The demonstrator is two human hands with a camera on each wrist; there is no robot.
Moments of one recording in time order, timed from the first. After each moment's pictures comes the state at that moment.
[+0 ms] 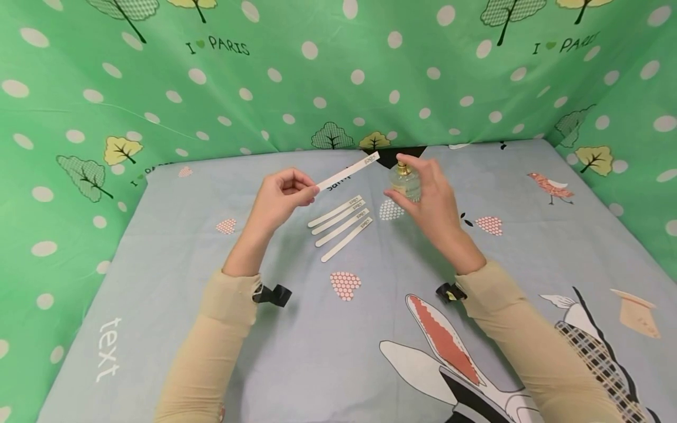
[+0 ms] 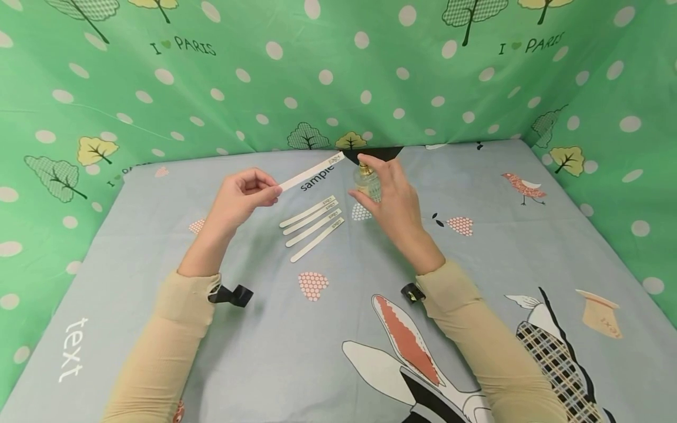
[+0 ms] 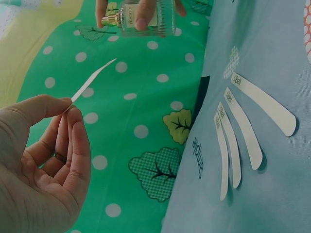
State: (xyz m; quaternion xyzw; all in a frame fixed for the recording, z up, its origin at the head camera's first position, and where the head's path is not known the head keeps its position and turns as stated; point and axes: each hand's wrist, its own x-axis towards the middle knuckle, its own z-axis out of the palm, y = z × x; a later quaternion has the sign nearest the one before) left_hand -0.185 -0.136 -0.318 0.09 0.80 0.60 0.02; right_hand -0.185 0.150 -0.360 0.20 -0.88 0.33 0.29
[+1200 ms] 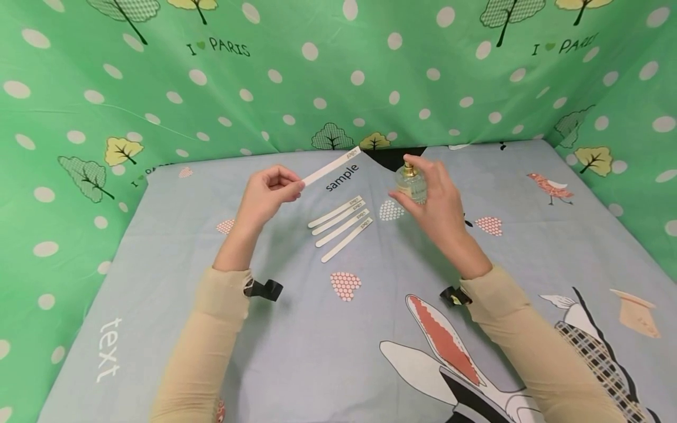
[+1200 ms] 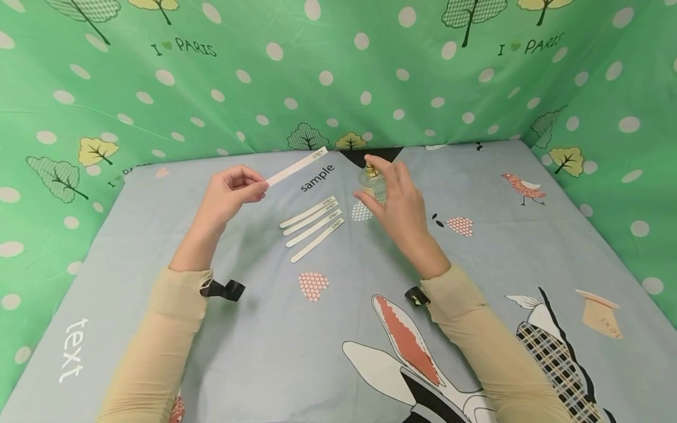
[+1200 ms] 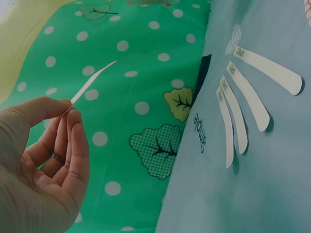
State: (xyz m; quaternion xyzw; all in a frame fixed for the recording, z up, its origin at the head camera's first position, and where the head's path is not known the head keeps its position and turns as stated) left_hand -0.193 -0.157 -0.320 0.06 0.80 0.60 0.00; right_hand -0.180 0.155 -0.359 0.18 -0.88 0.32 0.31
